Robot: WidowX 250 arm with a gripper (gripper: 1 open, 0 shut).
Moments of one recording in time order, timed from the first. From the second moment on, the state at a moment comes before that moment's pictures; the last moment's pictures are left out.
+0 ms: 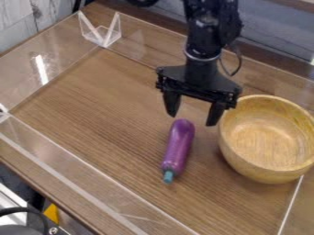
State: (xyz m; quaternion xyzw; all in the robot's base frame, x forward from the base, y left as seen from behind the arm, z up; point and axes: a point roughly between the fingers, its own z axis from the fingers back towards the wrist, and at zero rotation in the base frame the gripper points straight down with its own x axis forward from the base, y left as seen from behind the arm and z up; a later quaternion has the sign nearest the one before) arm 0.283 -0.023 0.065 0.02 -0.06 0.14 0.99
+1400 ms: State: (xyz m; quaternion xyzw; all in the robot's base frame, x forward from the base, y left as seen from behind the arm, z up) arm 0.286 -0.002 0.021 0.02 -0.08 0.15 0.98
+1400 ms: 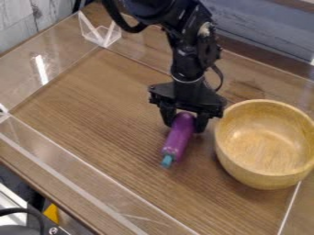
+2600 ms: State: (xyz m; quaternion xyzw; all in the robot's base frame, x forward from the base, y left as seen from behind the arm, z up) arm 0.250 0.013 0.026 0.03 -0.03 0.19 0.98
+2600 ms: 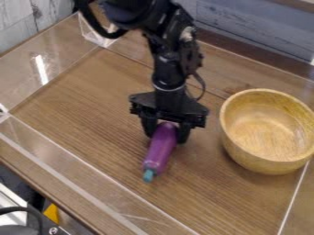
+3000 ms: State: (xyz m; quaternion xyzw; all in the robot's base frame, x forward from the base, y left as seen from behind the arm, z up) arm 0.259 0.003 0.032 0.03 -0.01 0.20 0.98
